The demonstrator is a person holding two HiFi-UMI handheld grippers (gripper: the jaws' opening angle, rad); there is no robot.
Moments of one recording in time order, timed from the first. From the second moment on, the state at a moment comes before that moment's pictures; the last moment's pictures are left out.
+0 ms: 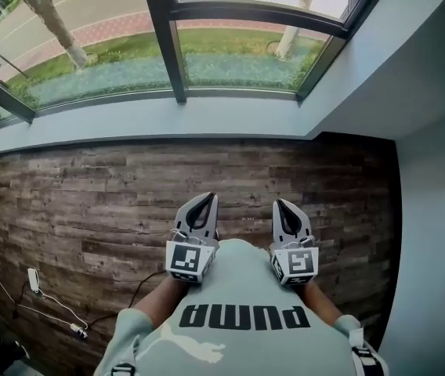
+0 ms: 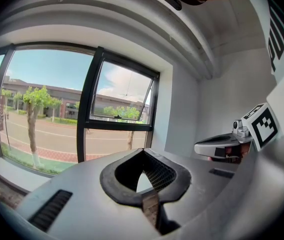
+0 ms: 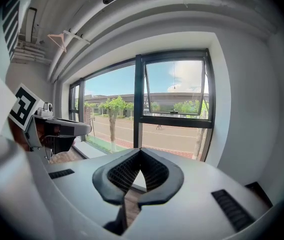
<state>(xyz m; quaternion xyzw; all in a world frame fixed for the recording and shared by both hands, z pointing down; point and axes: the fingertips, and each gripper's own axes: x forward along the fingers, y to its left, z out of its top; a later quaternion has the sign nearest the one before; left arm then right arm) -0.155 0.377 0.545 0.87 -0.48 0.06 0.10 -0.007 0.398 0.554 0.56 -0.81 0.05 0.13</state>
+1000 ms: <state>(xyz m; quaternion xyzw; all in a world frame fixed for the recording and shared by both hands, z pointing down) -0.113 0.180 0.547 0.84 -0.53 0.10 0.08 0.033 0.183 0.564 0.51 -0.85 0.07 0.09</state>
